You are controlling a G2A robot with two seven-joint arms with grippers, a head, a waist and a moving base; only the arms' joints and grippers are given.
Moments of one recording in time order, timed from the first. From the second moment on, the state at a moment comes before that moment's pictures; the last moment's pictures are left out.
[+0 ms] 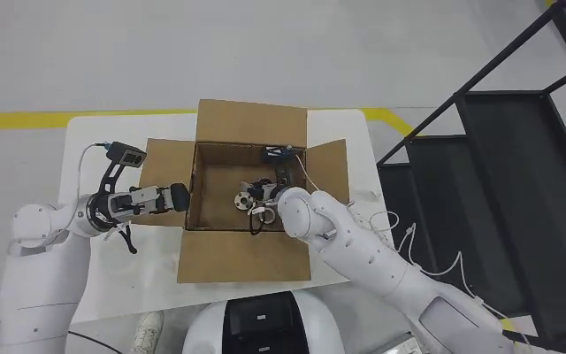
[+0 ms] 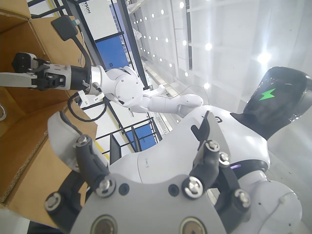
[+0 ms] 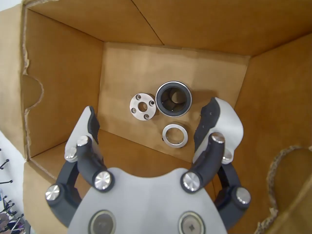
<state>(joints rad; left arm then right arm) 1.20 -1.08 -1.52 -1.46 -0.70 -0.28 -1.51 -0.97 -1.30 0.72 -1.53 -0.63 0.61 0.57</state>
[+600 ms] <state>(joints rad) 1.20 -1.08 -1.52 -1.46 -0.70 -0.28 -1.51 -0.86 -1.40 0.63 -1.29 -0.64 0.67 0.54</state>
